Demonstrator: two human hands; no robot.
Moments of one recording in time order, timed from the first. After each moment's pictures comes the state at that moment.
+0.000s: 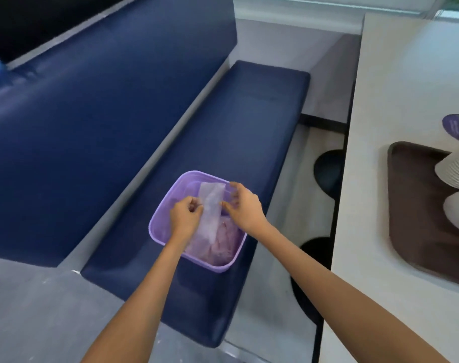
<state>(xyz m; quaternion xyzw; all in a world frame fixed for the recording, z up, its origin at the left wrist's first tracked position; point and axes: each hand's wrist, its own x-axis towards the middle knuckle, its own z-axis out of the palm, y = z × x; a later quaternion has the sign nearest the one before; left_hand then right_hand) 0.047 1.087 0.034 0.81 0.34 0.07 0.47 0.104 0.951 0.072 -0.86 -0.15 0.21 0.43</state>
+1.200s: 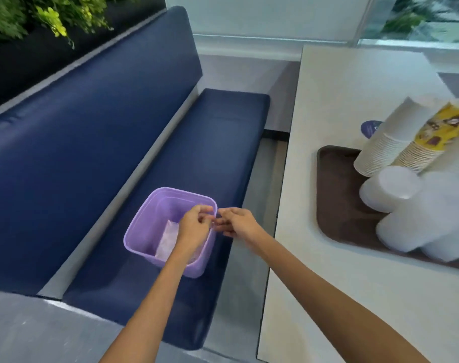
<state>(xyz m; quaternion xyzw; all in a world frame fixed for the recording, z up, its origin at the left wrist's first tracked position) 0.029 0.980 0.107 0.80 0.24 0.00 0.55 0.068 0.859 0.124 -0.69 0.05 0.34 0.64</state>
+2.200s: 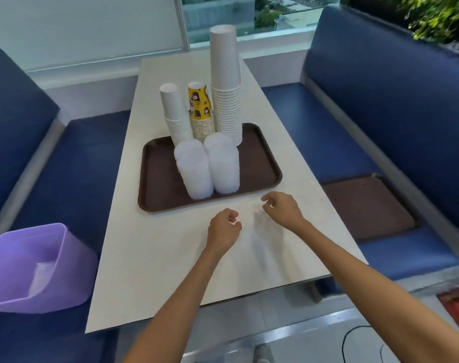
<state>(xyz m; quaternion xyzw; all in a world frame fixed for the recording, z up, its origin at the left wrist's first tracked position) -0.028 0.542 0.114 0.89 0.01 -0.14 0.43 -0.024 0.373 0.124 -0.92 0.13 0.06 0.35</state>
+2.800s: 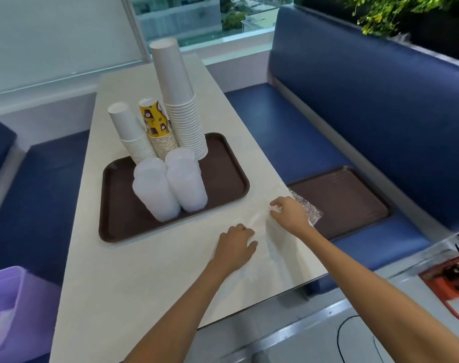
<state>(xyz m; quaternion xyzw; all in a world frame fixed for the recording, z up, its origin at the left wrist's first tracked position) -0.029 0.458 0.105 0.93 -0.28 -0.18 0.14 -0.029 0.278 0.094 -0.93 0.20 0.03 0.32</state>
